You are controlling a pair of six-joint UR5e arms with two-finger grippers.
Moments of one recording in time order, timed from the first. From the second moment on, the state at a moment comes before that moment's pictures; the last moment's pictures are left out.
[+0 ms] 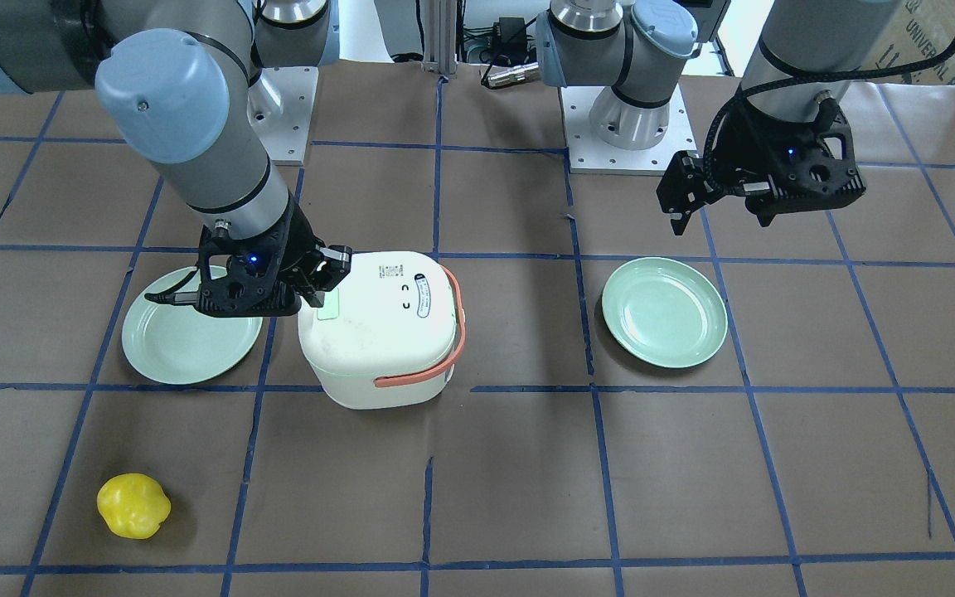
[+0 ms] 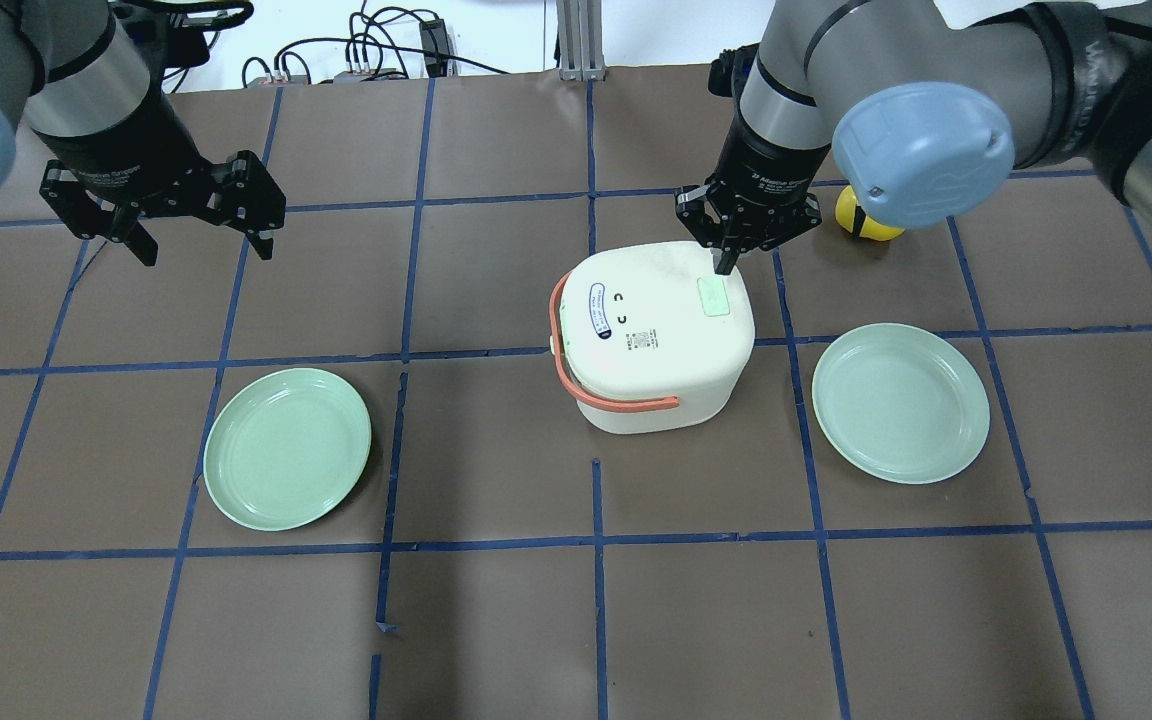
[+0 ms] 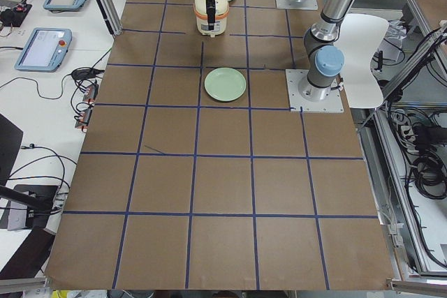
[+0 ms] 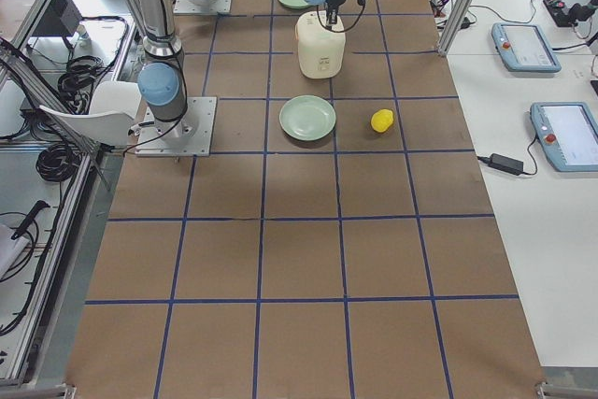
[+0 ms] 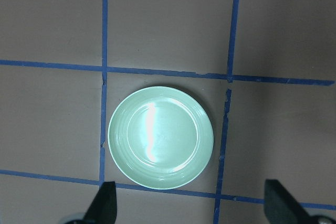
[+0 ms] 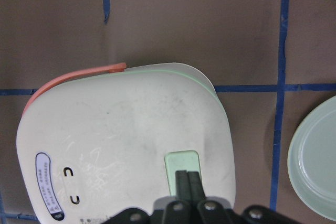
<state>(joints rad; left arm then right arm) -1.50 -1.56 -1.59 -1.55 1.67 0.00 1.70 -1.37 1.60 -1.76 -1.42 0.14</state>
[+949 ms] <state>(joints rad) -1.50 -1.56 -1.59 -1.55 1.67 0.00 1.70 -1.35 1.65 -1.83 -1.42 0.15</state>
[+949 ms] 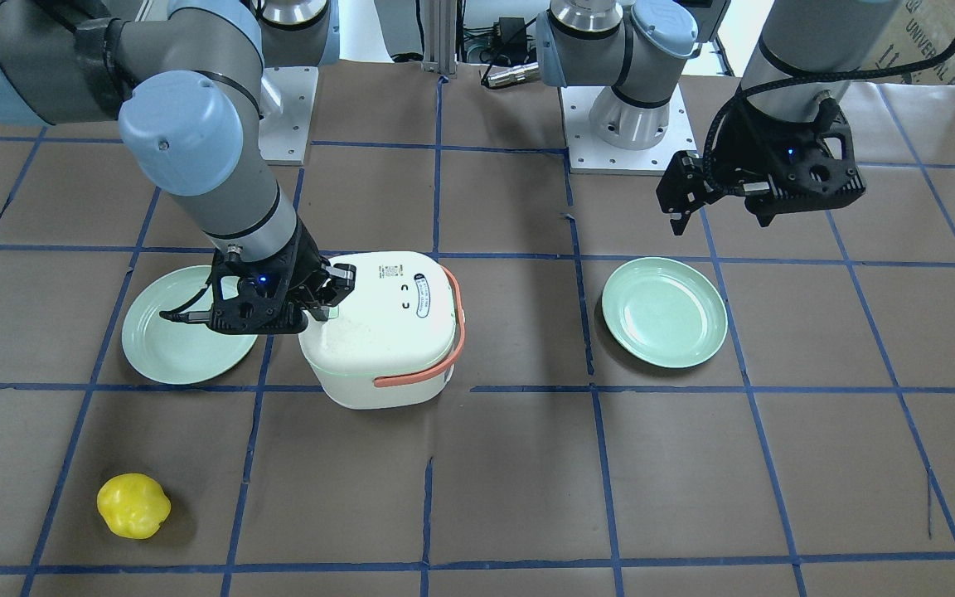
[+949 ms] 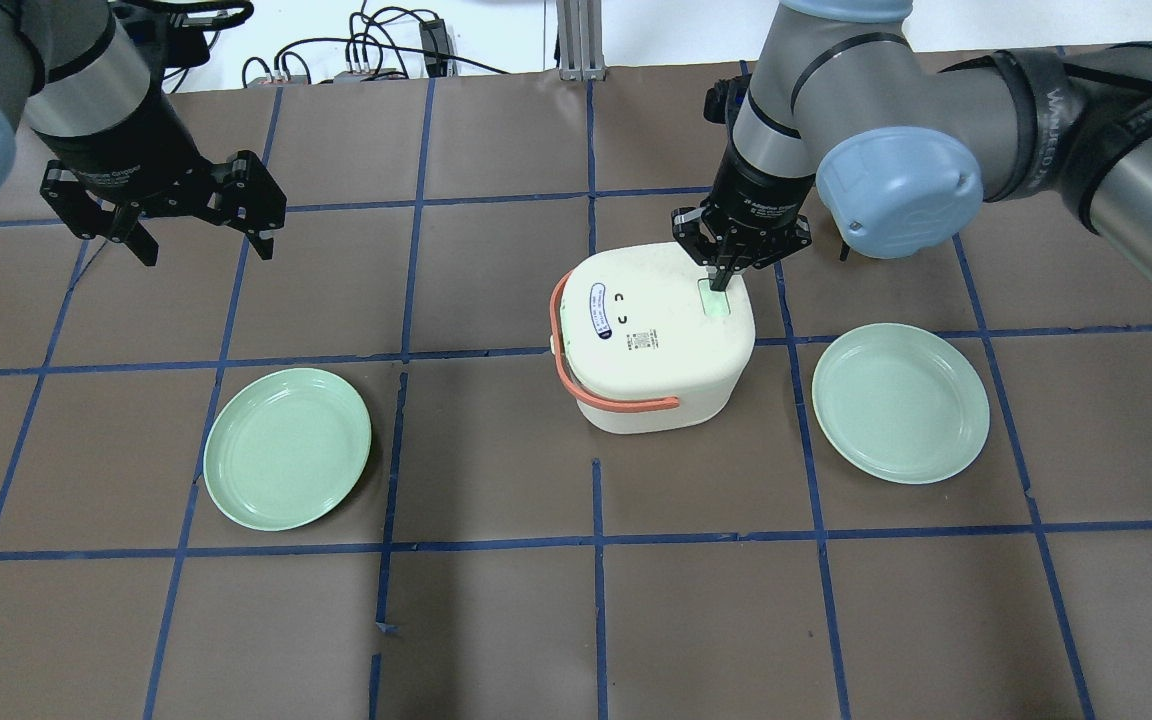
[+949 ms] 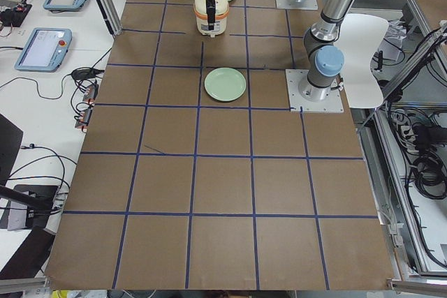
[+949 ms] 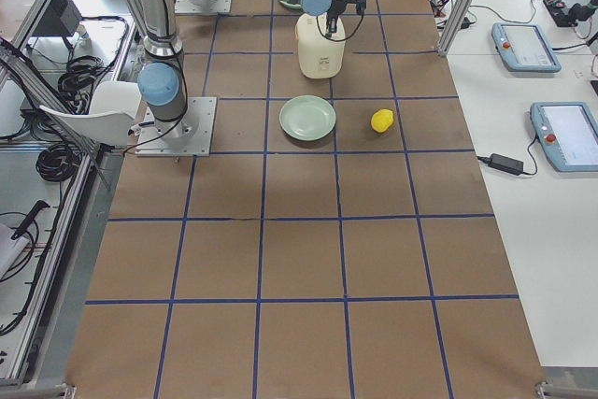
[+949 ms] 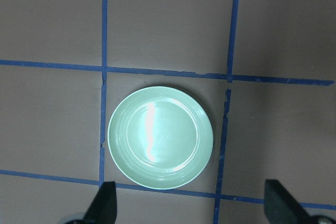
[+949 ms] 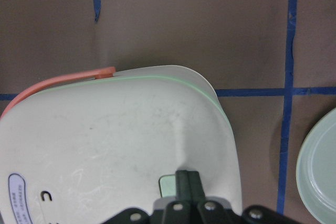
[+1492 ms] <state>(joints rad) -1.50 -1.56 -1.59 -1.55 1.67 0.00 1.70 -1.35 1.64 -1.83 -1.43 0.17</state>
